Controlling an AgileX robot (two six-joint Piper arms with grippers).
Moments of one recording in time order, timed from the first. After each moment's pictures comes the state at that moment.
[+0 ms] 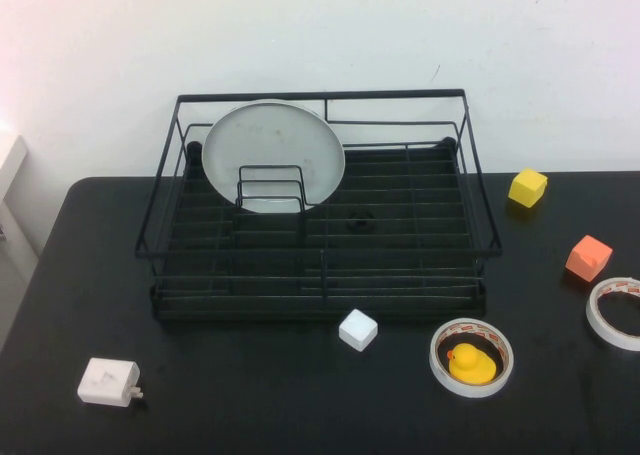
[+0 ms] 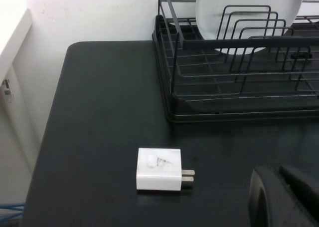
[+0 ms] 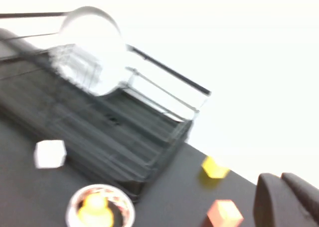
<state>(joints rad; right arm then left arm) -0.06 0.00 -0.16 0.83 0.54 -1.20 -0.13 -0.01 0.02 -0.03 0.35 -0.05</state>
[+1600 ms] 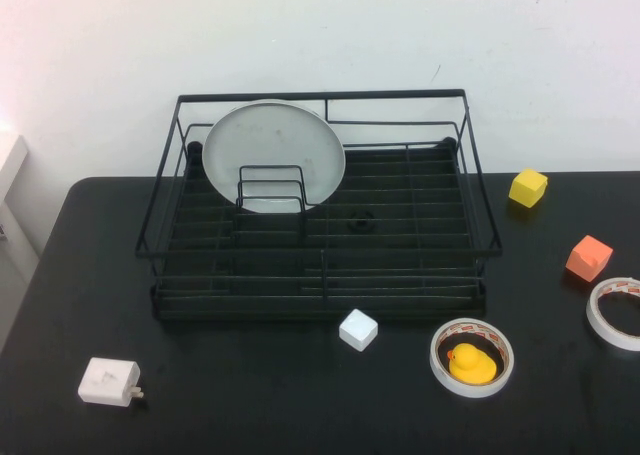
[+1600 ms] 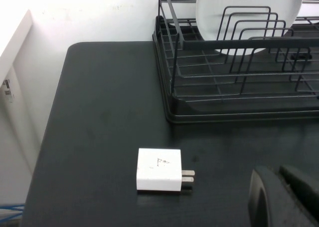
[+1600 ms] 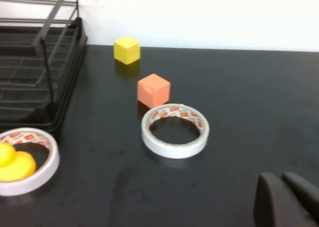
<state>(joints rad) -0.08 -0.01 0.02 0.01 0.41 -0.08 -0.13 -0.01 0.02 -0.04 0.35 -0.05</state>
